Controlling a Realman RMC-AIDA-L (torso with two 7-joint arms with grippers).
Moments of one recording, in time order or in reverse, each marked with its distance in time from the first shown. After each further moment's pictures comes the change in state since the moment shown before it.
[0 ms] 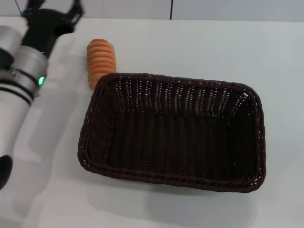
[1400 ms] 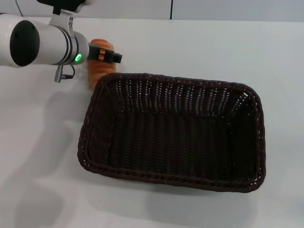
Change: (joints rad) left arm -0.288 0.000 -0.376 -0.284 0.163 -1.444 0.121; right arm 0.041 0.000 -0.016 0.008 -0.005 0.005 0.000
